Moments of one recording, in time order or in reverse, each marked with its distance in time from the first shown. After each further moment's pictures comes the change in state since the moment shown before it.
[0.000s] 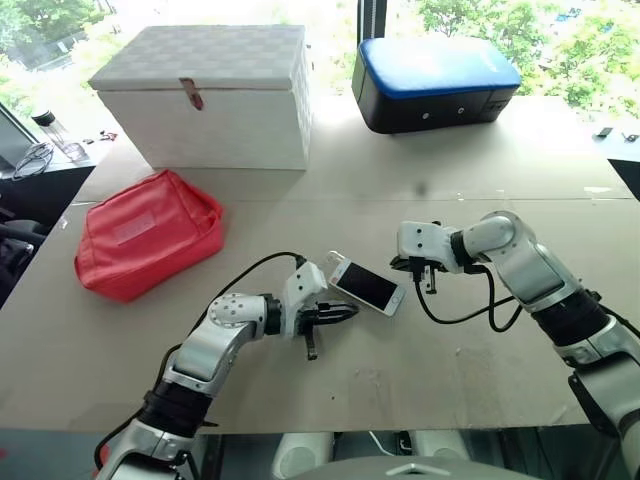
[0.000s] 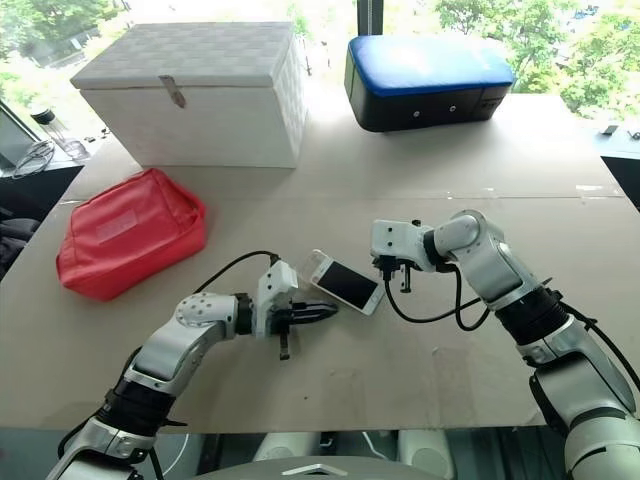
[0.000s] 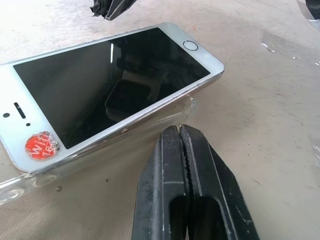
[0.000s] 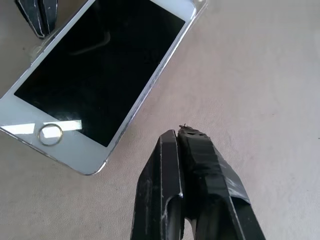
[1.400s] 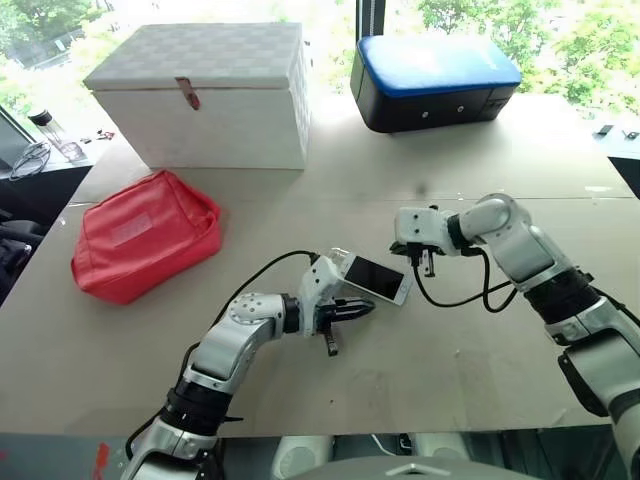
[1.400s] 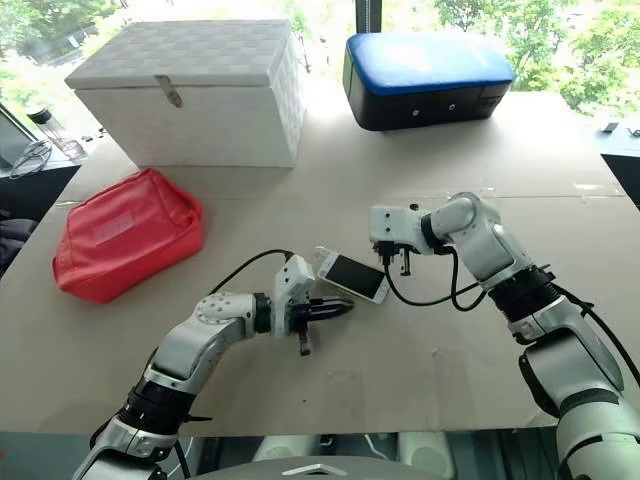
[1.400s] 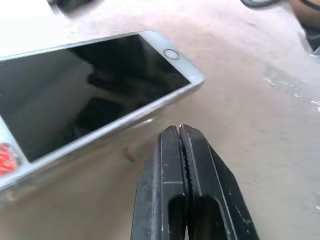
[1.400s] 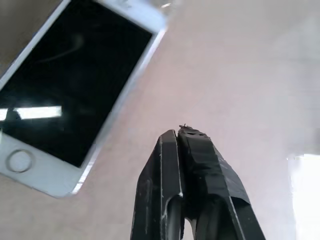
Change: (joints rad) left arm 0.065 -0.075 0.081 -0.156 -0.080 0.182 0.061; right arm -0.134 0.035 -0.059 0.167 -0.012 -0.082 0.008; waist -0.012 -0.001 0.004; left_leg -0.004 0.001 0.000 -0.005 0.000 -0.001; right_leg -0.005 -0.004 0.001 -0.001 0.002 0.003
